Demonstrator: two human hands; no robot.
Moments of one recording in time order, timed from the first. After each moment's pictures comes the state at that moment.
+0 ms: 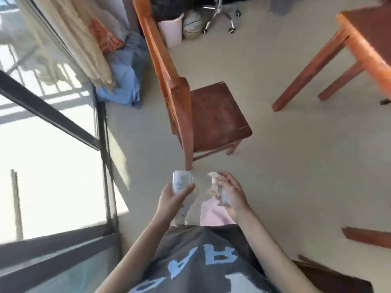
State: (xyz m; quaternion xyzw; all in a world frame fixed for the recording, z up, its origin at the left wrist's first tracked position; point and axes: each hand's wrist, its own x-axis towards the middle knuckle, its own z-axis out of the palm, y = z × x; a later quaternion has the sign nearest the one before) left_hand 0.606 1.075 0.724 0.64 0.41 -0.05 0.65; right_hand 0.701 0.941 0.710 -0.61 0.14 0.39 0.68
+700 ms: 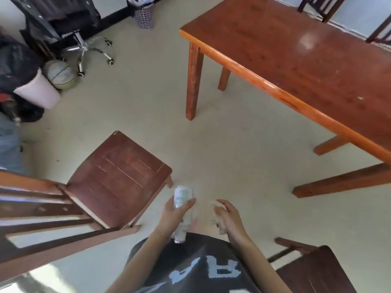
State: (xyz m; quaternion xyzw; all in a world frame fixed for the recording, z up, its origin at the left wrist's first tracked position) left_hand 0.891 0.914 0.722 0.69 0.22 -0.28 0.63; right_hand 0.863 0.752 0.679 -0.68 0.33 0.21 0.62
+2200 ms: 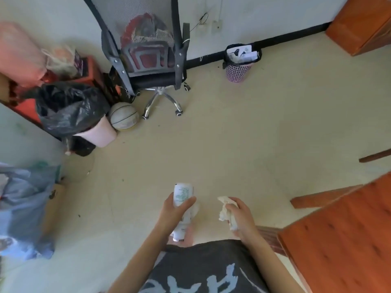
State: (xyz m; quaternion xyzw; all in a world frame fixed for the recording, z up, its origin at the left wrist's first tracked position) left_hand 1.646 1.107 0.724 0.66 0.38 -0.12 0.64; right_hand 1.713 0.930 0.685 -0.72 0.17 0.36 0.57
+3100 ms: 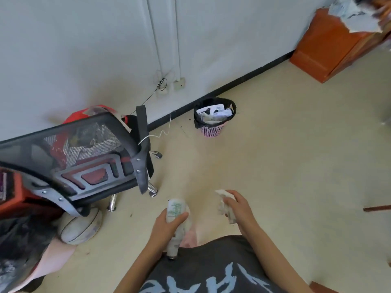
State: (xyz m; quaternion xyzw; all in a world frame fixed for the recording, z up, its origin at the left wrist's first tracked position) left_hand 2.215 1.265 0.717 0.69 0.33 -0.17 0.62; right_hand 2.290 1.075 0.711 -0.72 0.18 0.26 0.62
